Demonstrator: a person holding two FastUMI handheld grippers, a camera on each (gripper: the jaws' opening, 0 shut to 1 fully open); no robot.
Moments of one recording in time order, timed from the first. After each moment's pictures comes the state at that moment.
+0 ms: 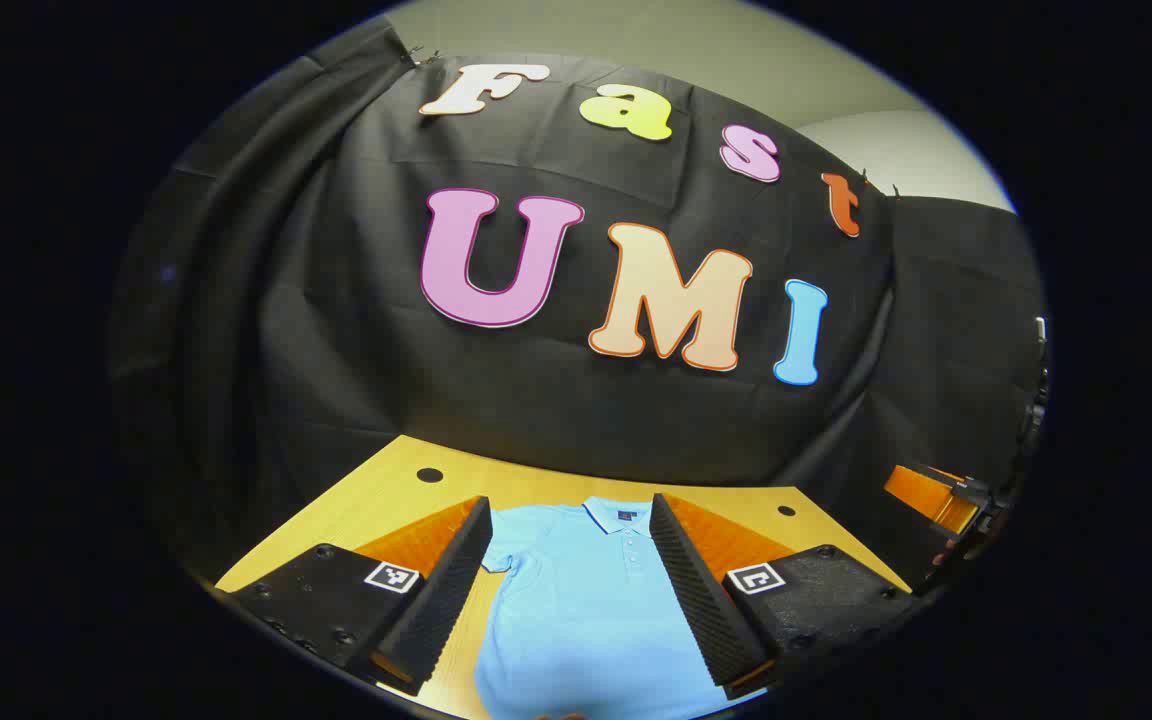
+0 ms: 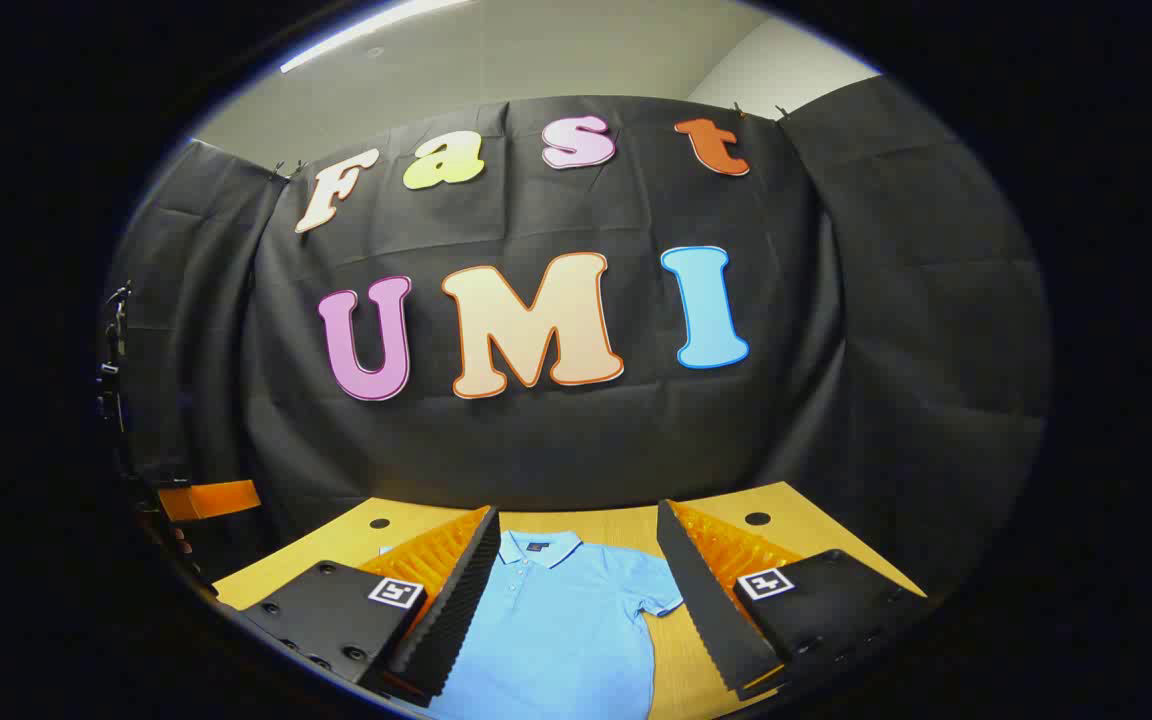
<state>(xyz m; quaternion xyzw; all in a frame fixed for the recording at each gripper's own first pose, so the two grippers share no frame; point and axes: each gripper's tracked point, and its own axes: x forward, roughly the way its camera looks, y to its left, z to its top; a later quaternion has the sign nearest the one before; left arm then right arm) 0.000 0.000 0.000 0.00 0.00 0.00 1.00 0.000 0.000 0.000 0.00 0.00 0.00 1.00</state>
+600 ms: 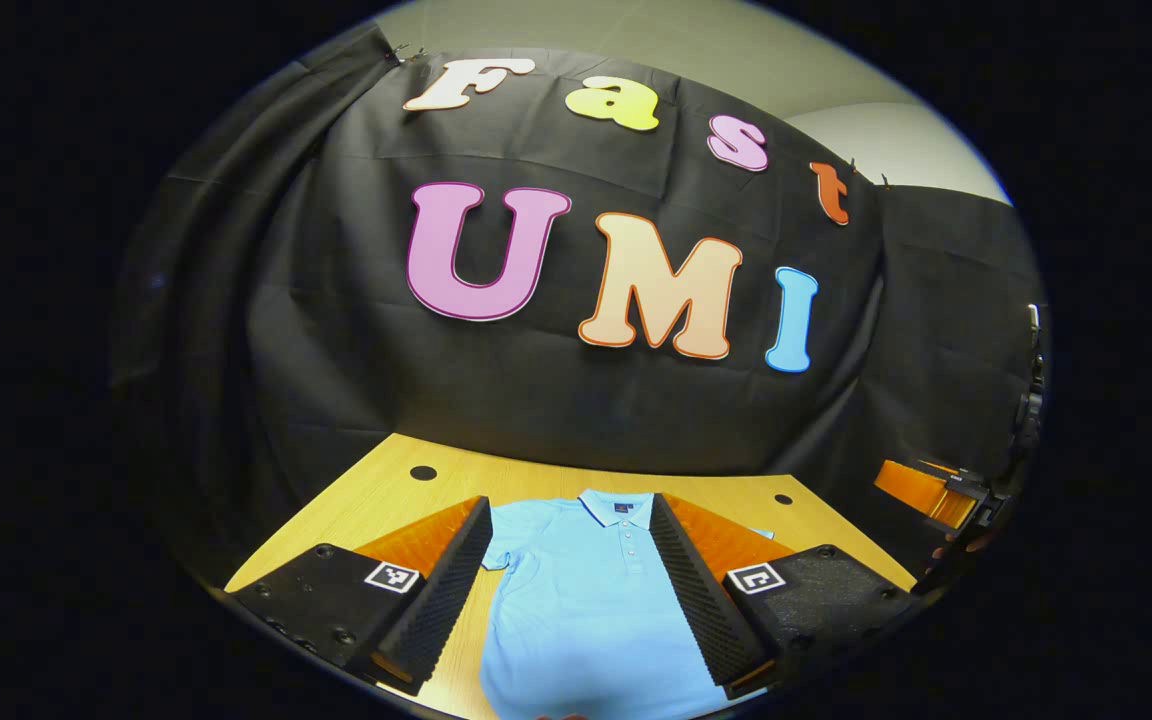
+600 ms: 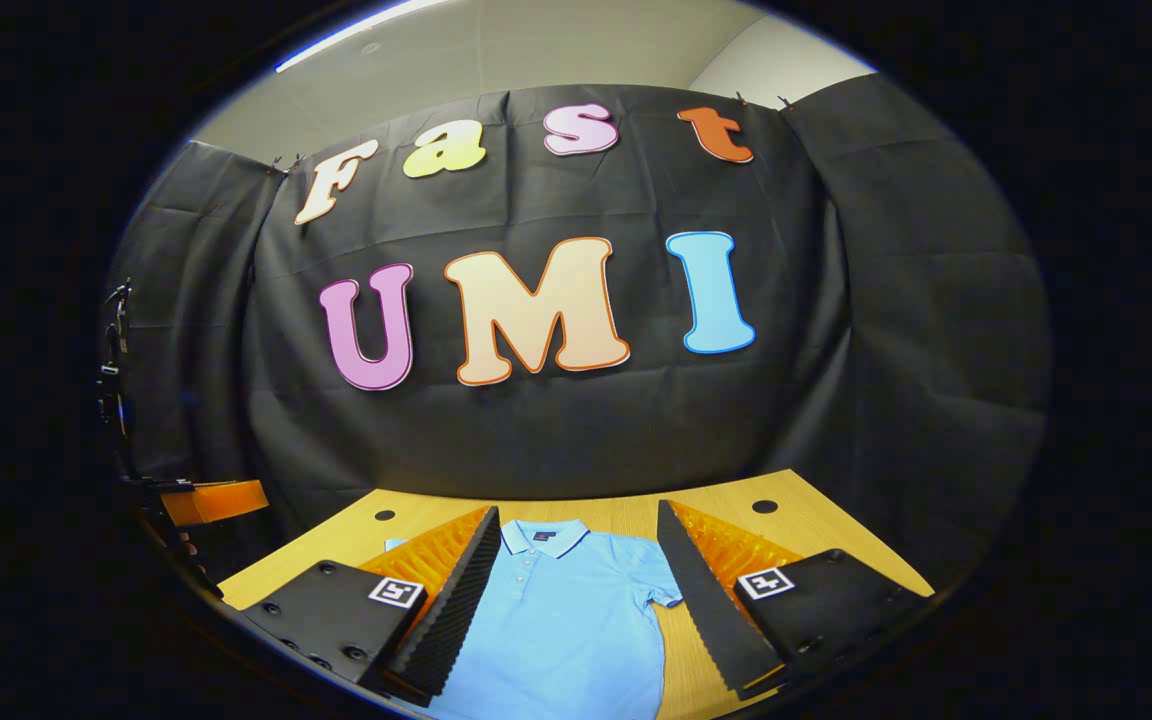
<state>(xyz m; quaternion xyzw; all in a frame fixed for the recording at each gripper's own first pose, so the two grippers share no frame) 0.006 -0.002 -0.004 0.01 0.01 -0.01 1.00 0.004 0.003 -0.008 0.00 0.02 0.00 1.00</state>
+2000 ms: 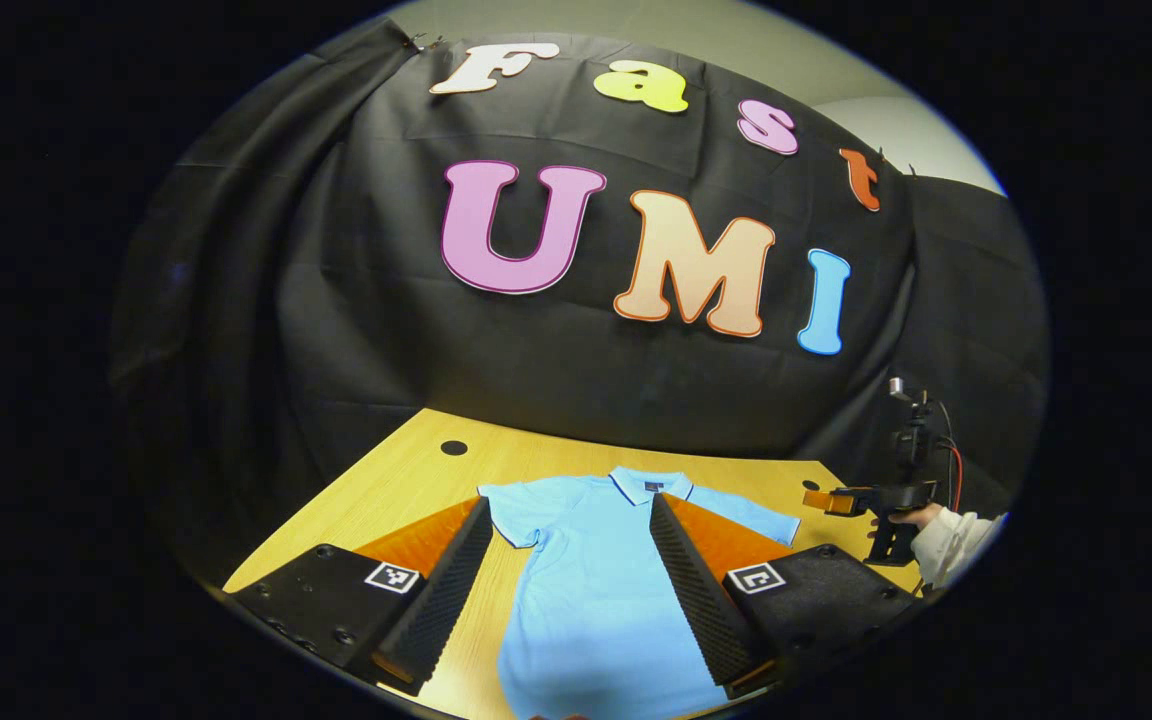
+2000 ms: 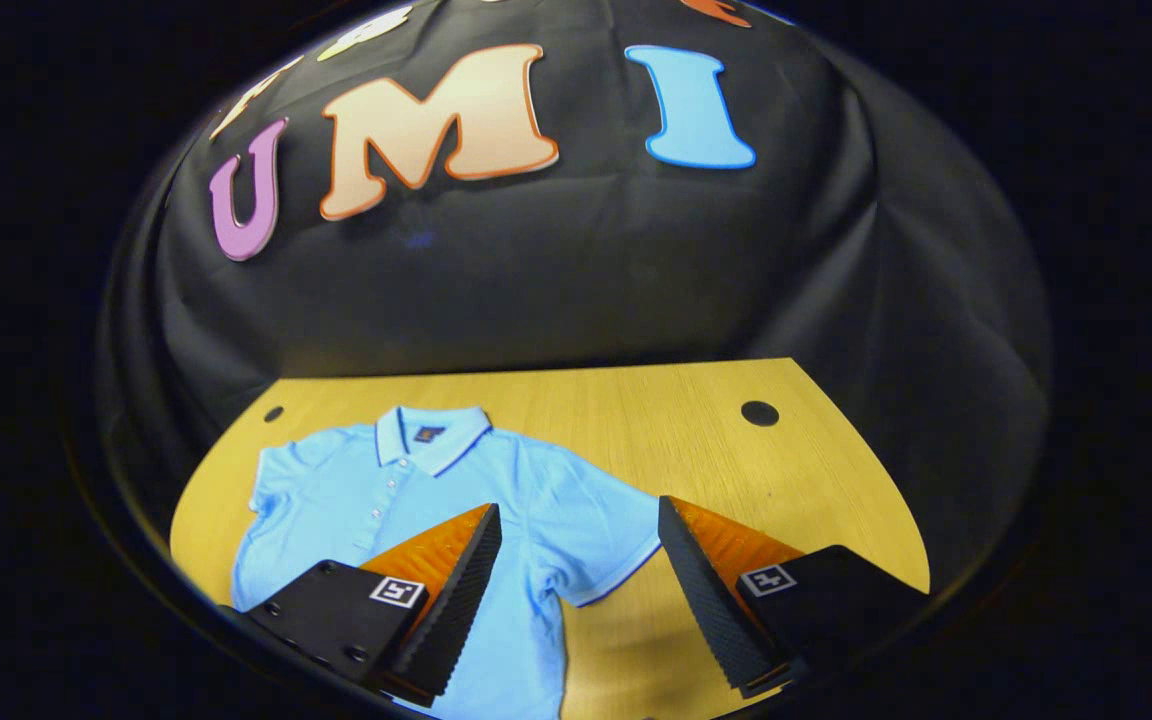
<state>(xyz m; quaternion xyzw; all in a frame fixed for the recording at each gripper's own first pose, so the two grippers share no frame) -0.005 0.027 -0.030 0.01 0.05 0.04 1.00 0.187 -0.125 -0.195 -0.03 0.26 -0.05 0.96</state>
